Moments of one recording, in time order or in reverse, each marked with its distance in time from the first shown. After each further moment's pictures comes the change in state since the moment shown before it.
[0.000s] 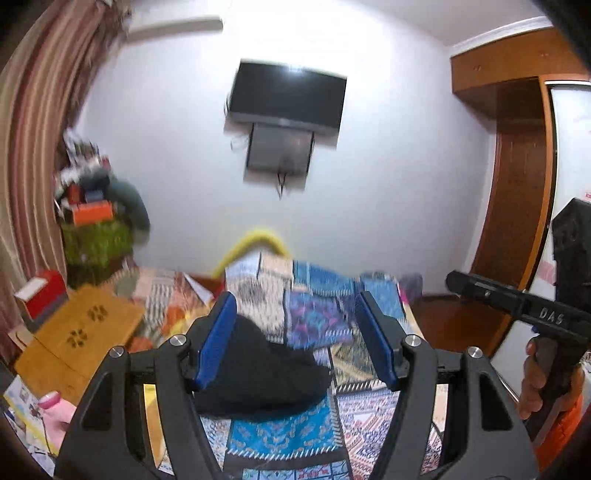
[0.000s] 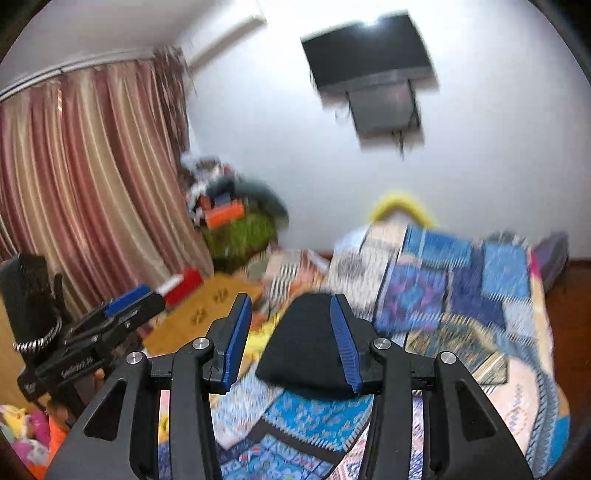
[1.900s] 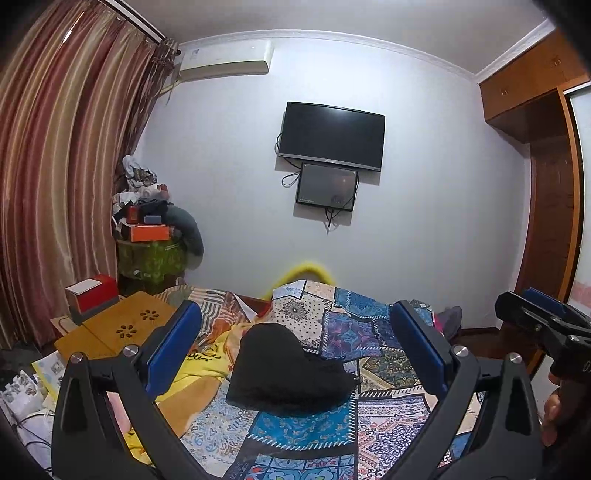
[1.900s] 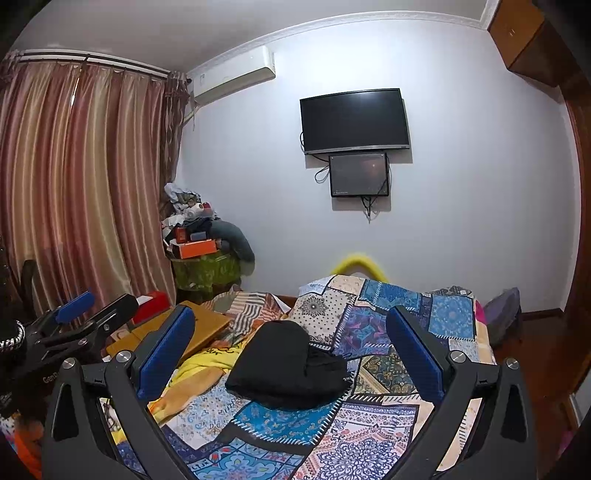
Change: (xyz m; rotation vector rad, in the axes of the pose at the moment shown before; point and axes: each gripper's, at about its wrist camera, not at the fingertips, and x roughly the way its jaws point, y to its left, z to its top) left arm -0.084 -0.029 -0.043 -0.036 -0.137 0.207; right arm -0.063 0.047 -0.034 -0.124 -0.148 -0.165
